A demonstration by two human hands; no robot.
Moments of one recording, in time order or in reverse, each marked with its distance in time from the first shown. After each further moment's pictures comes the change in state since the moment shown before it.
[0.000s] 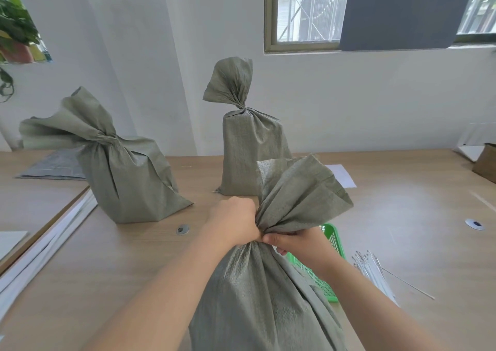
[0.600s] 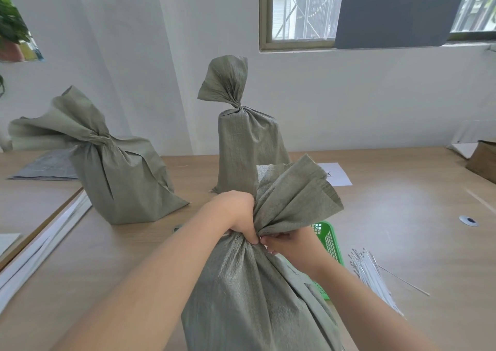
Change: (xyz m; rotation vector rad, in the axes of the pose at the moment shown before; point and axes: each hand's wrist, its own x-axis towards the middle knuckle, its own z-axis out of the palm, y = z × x) left_hand 0.021 0.006 -0.024 -0.001 -0.293 0.004; right_hand 0.006 0.015 0.007 -0.078 0.037 -0.037
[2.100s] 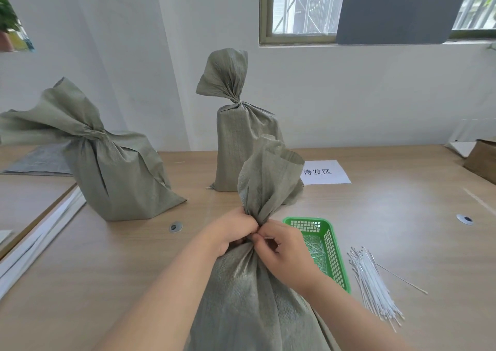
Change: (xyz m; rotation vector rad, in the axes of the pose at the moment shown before) left_hand 0.010 -0.012 0.053 -1.080 0.016 -0.038; right_hand -0.005 0.000 0.028 -0.321 0.135 -0.426
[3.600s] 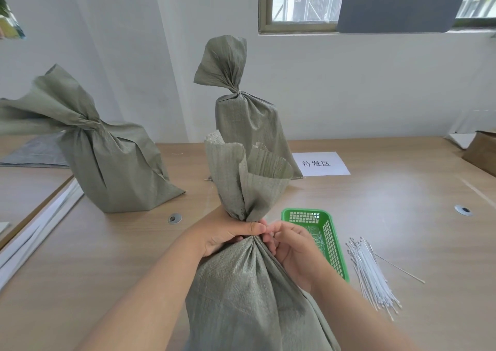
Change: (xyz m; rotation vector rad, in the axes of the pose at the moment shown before) left_hand -0.005 -0.038 -0.016 -0.232 -0.315 0.271; right_hand -0.017 0.010 -0.008 1.256 -0.106 0.707
